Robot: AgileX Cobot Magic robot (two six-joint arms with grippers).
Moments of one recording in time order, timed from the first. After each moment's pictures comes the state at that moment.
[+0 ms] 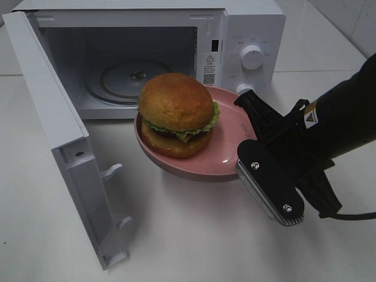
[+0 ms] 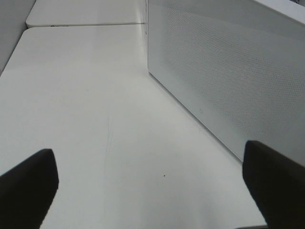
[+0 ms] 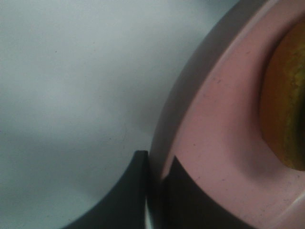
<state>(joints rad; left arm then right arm) 0.04 -0.01 -0.50 -0.14 1.04 0.10 0.62 1.43 -0.72 0.07 0.36 -1.68</state>
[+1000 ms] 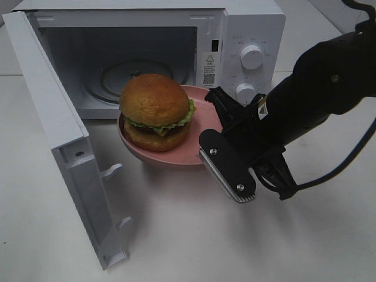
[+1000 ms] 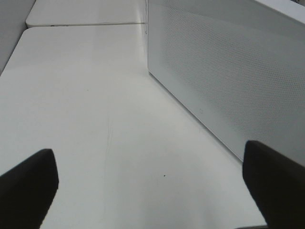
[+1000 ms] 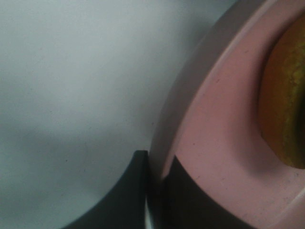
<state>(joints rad) 0.04 -0.01 -0.50 -0.14 1.04 0.10 0.64 1.62 -0.86 0.03 0.32 -1.63</state>
